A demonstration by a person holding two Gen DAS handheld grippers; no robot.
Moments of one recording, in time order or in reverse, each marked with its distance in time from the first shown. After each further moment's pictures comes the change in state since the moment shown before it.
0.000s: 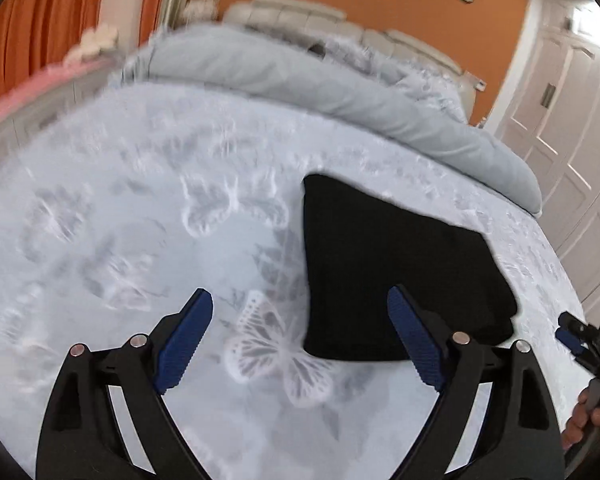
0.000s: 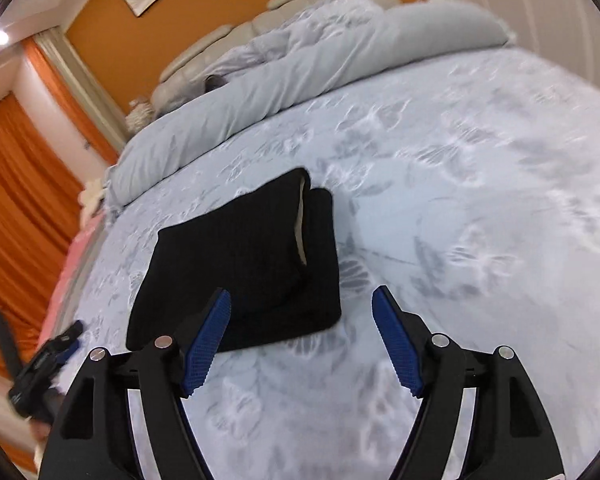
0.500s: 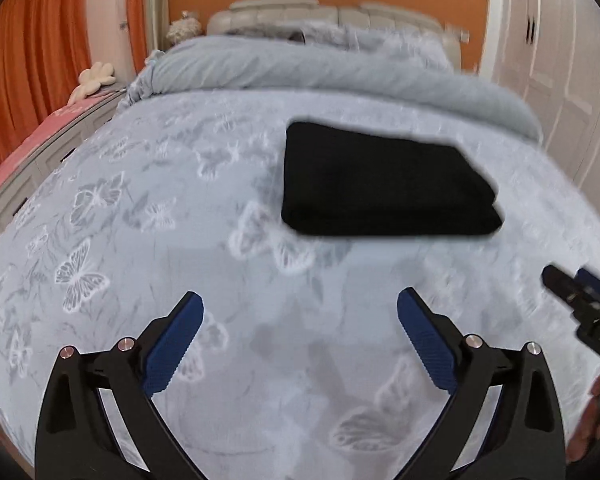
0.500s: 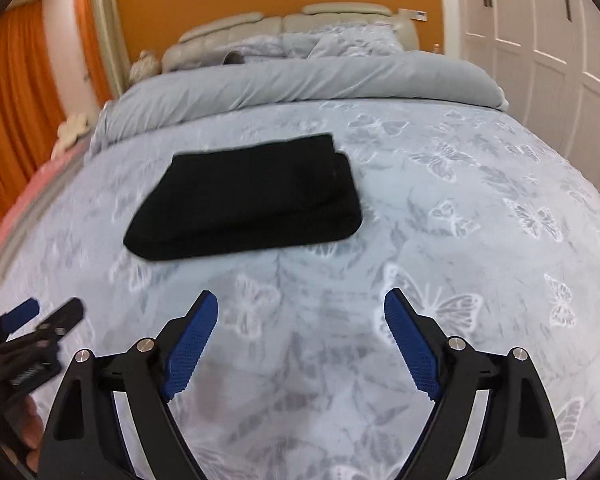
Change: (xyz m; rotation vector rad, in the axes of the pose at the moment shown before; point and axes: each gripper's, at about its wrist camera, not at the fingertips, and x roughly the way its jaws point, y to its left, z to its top) left arm -0.043 -0.053 -0.098 0.202 0.080 0.137; right arm -0.043 0.072 -0.111 -0.286 -0.043 -0.185
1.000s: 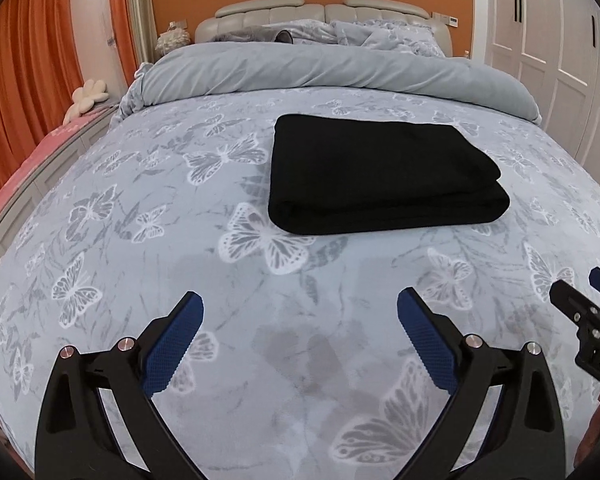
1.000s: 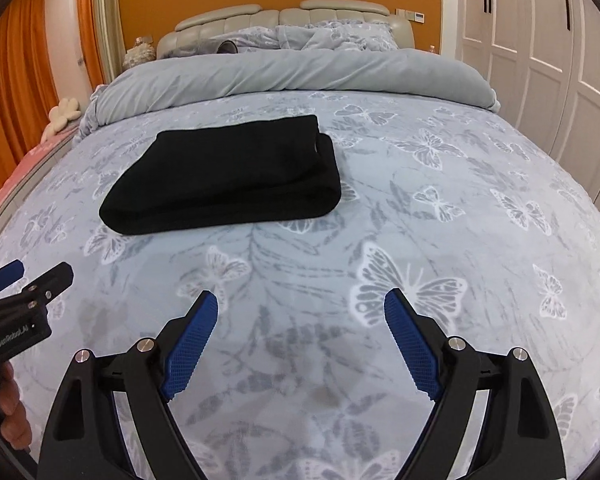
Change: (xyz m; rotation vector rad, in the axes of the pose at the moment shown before) left arm 0.014 -0.011 -0.003 0.035 -0.028 0.008; right arm 0.009 -0.011 -0.022 -0.026 0.020 -0.049
